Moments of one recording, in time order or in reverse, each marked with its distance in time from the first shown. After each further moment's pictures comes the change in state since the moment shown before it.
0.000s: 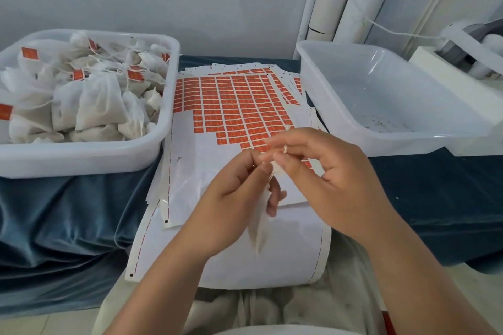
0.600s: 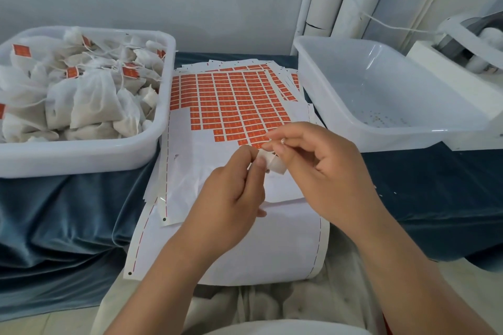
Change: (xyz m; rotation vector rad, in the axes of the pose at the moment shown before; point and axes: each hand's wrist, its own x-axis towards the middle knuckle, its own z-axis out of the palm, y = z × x) left_hand -0.001 -0.007 0.000 0.347 0.085 0.087; right_hand 0.001 0.013 0.009 0.047 0.058 0.105
